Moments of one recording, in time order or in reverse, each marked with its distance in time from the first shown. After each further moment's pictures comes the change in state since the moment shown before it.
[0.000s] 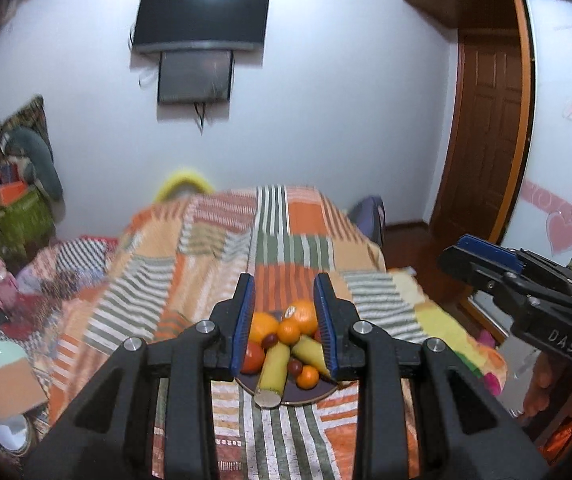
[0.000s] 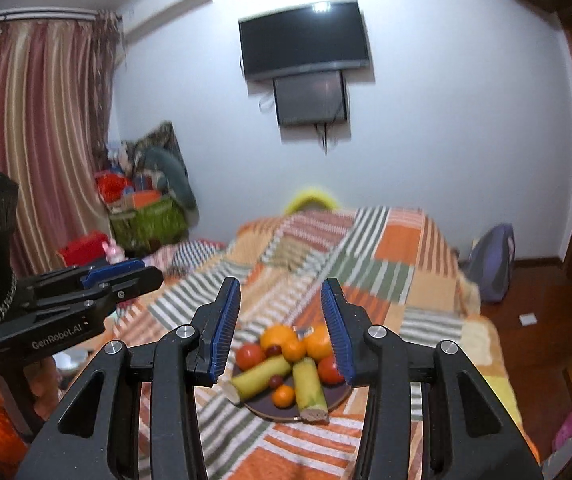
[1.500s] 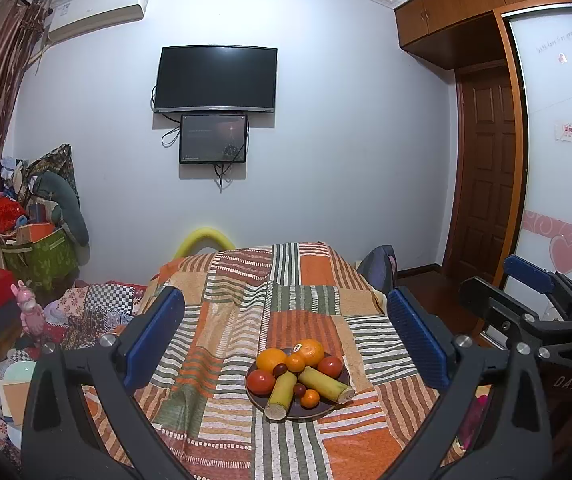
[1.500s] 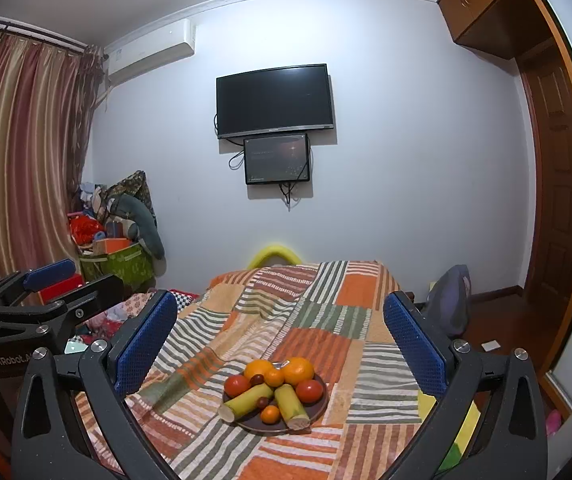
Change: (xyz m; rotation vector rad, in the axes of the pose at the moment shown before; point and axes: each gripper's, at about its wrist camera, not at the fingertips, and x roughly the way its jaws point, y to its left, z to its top) left arm -0.086 -0.021 0.001 0.020 -0.191 0.072; right arm -0.059 0.030 -0.004 -0.007 -0.185 -0.166
